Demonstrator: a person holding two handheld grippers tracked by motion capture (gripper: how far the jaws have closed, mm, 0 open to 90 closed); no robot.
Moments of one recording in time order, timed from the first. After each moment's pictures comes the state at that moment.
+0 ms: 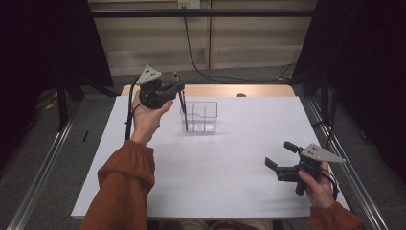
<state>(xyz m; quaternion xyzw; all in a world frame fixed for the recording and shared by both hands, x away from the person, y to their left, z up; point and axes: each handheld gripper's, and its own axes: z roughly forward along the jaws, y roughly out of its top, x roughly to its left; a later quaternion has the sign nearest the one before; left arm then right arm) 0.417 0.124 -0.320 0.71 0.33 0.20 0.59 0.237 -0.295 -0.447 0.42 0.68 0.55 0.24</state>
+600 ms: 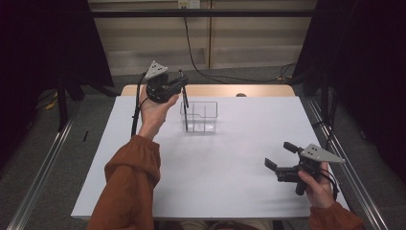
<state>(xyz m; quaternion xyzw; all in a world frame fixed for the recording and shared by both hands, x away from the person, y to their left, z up) 0.437 0.110 -0.326 0.71 0.34 0.21 0.58 0.237 -0.295 -0.448 0.41 0.68 0.55 0.24</state>
